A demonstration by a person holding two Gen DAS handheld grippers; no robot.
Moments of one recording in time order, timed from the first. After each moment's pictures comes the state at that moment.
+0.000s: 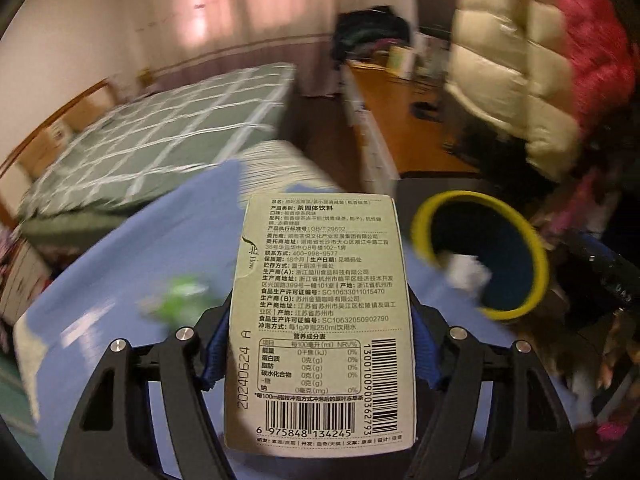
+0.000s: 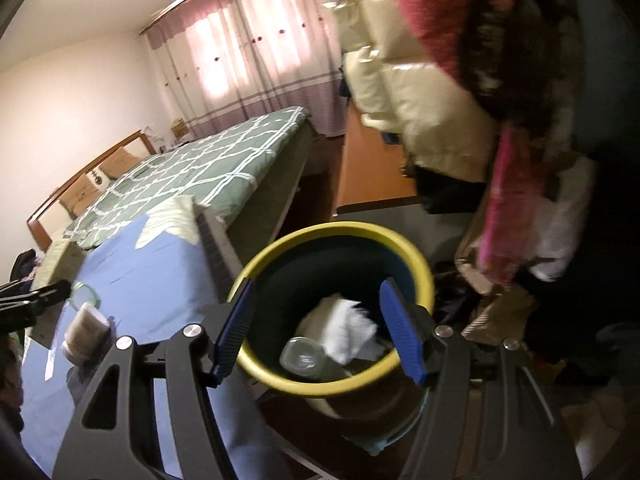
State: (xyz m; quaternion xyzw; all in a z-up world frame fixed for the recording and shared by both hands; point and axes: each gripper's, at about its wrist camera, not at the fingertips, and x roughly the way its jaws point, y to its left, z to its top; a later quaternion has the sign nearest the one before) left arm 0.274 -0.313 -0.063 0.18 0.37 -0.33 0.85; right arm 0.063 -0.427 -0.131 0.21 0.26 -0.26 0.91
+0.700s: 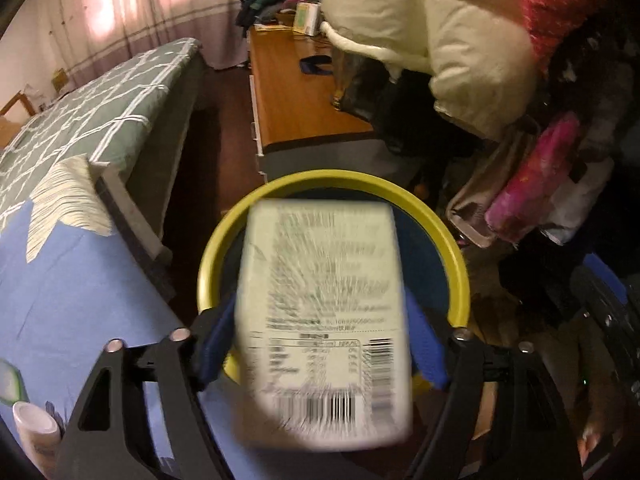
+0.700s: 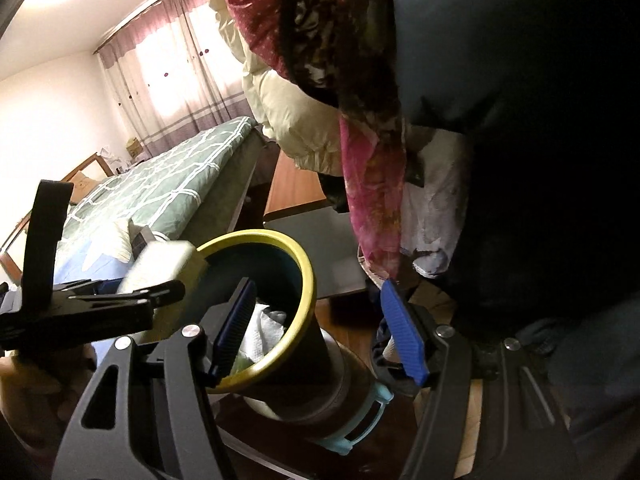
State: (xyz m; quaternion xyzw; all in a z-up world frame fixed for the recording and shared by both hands) left arm 0.232 -0.516 -0.137 0.21 0.42 -0.42 0.78; right arm 0.004 -0.481 -0.143 0.23 0.25 -0.33 0.88
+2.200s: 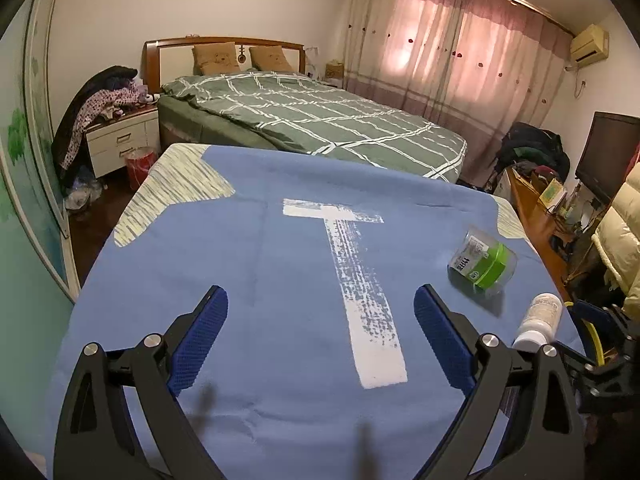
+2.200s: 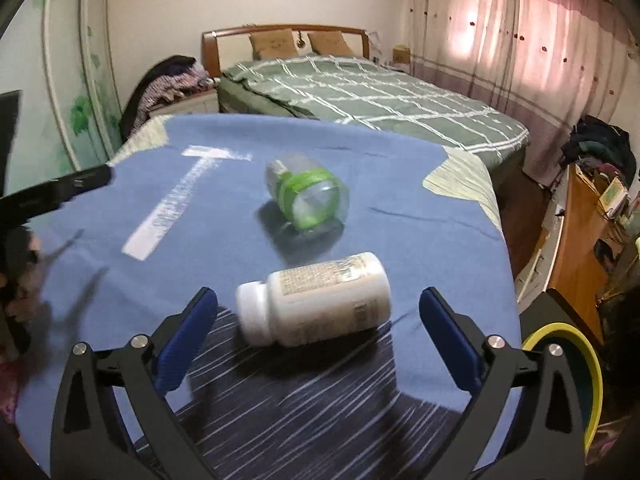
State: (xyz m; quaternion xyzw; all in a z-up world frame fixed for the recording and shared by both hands) left arm 0.295 -0.006 -0.113 -0.07 0.34 -0.07 0.94; right arm 0.254 -0.189 -0.139 -0.05 0.38 0.09 0.92
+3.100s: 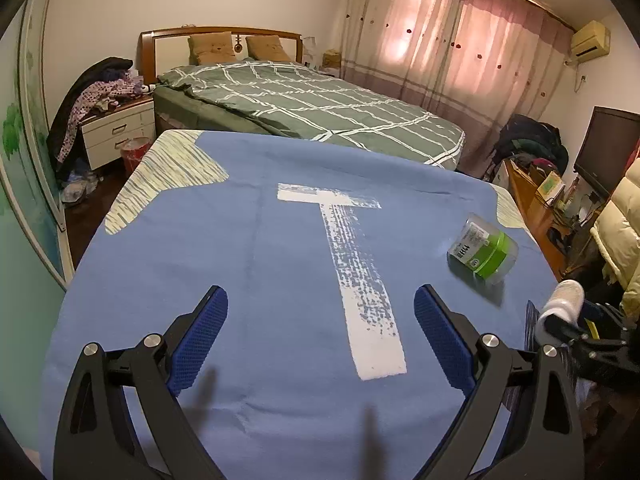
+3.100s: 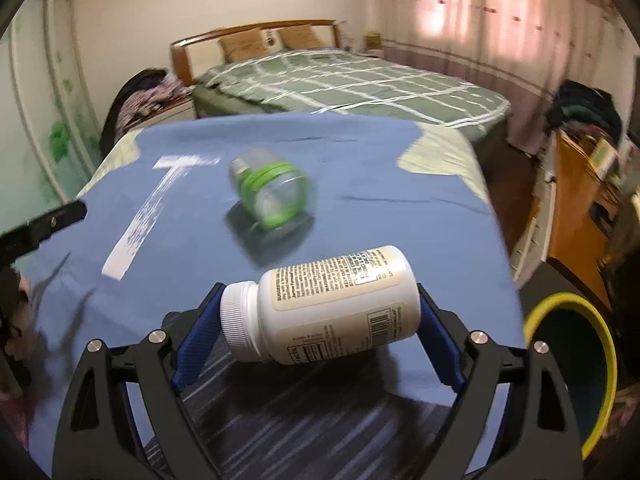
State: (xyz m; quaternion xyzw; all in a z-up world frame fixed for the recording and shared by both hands) left arm 0.297 -0.013 -0.122 -0.07 0.36 -0.08 0.93; right arm 0.256 -0.212 -0.145 0.00 0.39 0.04 0.92
